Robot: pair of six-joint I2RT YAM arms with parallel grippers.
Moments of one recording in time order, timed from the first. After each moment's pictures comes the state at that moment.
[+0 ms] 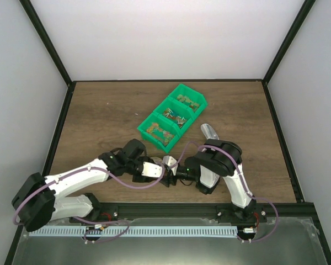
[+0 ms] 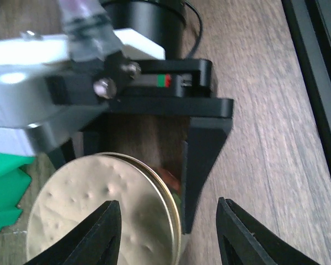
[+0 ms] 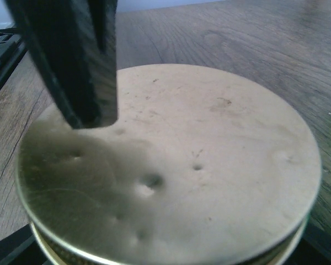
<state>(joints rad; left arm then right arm) -0.82 1.19 0.63 -0.42 0.38 0.83 0.91 2.11 0.36 1.50 -0.42 -0.07</state>
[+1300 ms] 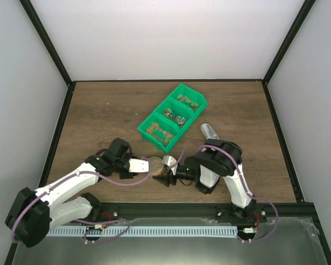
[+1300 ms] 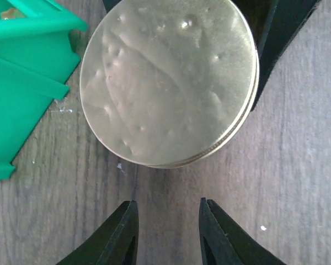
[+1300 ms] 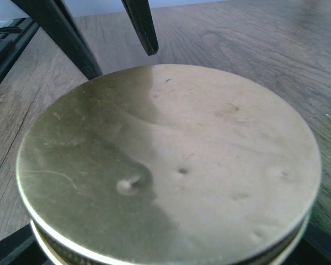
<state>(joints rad) -0.63 1.07 0.52 -0.44 0.24 0.91 0.91 2.11 0.36 1.49 -0.41 -0.08</state>
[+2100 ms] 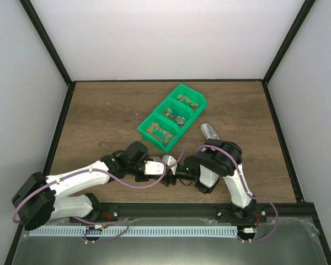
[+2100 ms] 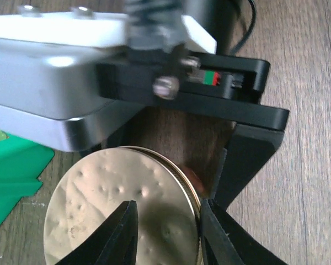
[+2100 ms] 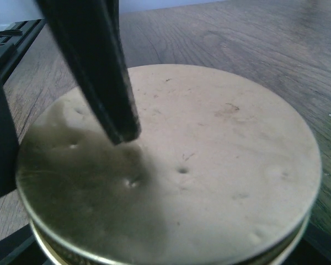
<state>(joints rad) -0.88 1.19 0.61 -0.33 0.22 0.66 0.91 2.11 0.37 1.48 -0.42 -0.07</state>
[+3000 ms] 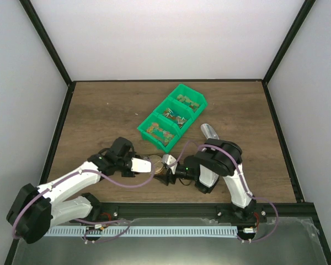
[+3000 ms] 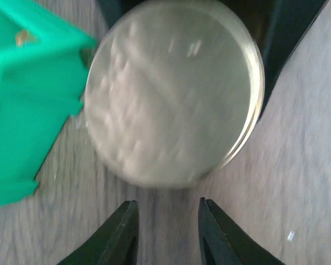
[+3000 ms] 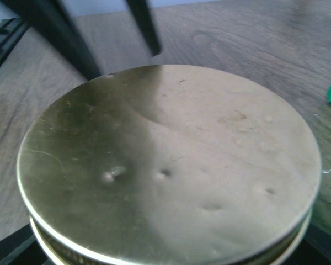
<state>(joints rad) -0.68 1.09 0.53 -0.38 0.24 0.98 0.91 2.11 0.38 1.47 -0.38 -0.08</state>
